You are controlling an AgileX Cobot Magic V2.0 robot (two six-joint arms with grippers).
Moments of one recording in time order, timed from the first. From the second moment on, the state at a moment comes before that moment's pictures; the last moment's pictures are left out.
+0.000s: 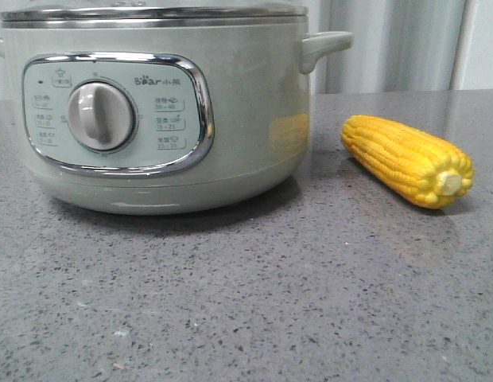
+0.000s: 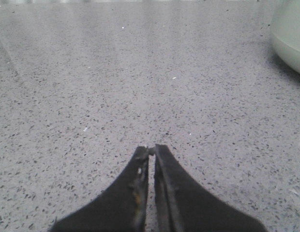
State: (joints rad) left arm 0.04 0.00 0.00 -0.05 0.34 0.06; right arm -0.13 -0.01 0.01 -0.05 0.31 0.06
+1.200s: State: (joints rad) left arm 0.04 0.00 0.00 -0.05 0.08 0.06; right arm -0.13 -0.01 0.01 -0.07 0.05 0.06
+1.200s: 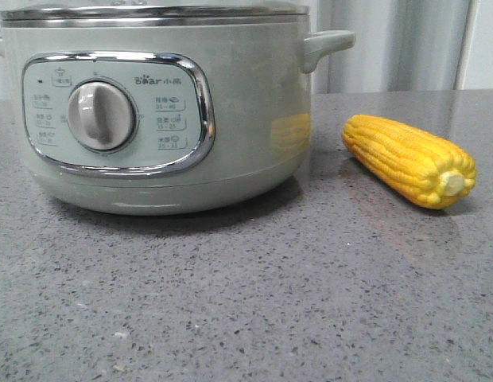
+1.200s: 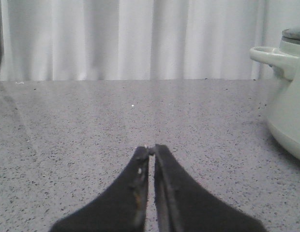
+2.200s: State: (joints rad) left arm 0.04 0.44 -0.42 -0.06 0.15 0.06; right arm -0.13 0.38 -0.40 0.09 0.39 0.06
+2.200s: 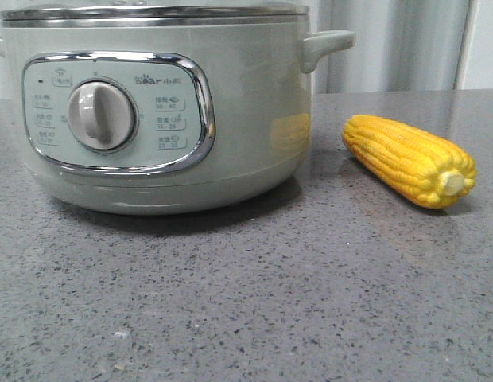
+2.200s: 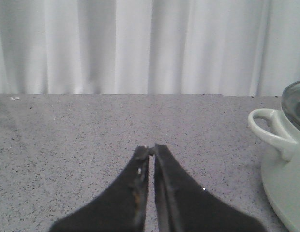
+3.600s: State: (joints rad) left arm -0.60 1.24 -0.86 -0.05 -0.21 0.06; right arm 0.28 0.76 -0.49 0.09 0.35 0.03
